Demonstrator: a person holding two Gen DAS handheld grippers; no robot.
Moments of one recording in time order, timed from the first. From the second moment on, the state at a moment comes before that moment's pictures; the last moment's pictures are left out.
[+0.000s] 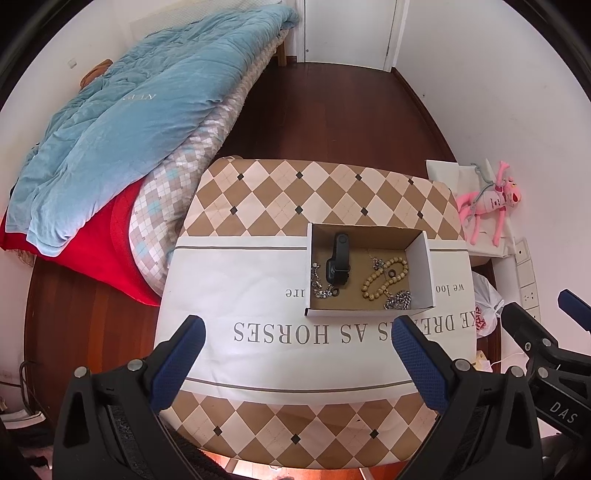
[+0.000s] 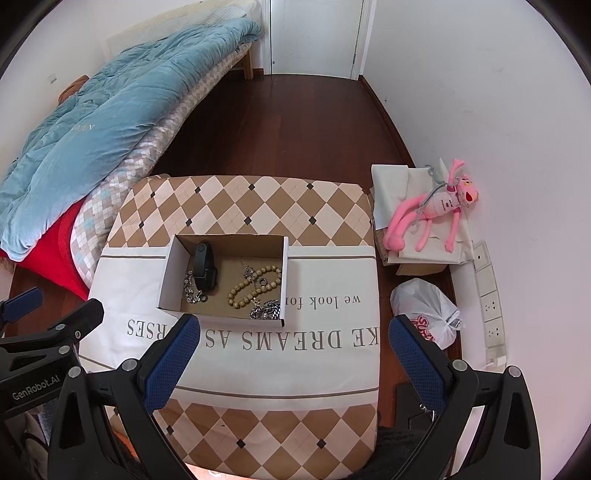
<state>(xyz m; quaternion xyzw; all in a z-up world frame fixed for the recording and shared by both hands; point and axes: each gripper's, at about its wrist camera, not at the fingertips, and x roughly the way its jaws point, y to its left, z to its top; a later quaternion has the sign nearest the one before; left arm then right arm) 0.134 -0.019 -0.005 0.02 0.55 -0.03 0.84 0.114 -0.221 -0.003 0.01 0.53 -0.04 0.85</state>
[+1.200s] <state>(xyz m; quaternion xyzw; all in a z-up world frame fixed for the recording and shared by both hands) 0.126 -0.017 0.004 0.02 0.54 -0.03 0.84 0.111 -0.220 -0.004 0.01 0.53 -0.04 0.85</state>
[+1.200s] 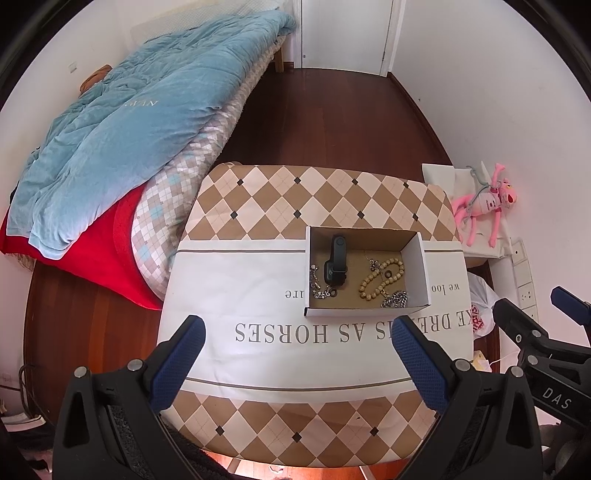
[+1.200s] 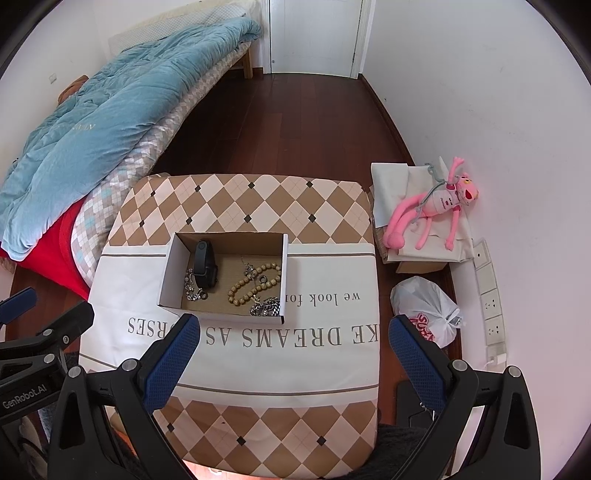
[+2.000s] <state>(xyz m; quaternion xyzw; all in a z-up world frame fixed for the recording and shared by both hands) 0.124 -0.020 0.003 0.02 0.54 -0.03 0.84 0.111 -0.222 -0.004 0.01 0.53 -0.04 0.85</state>
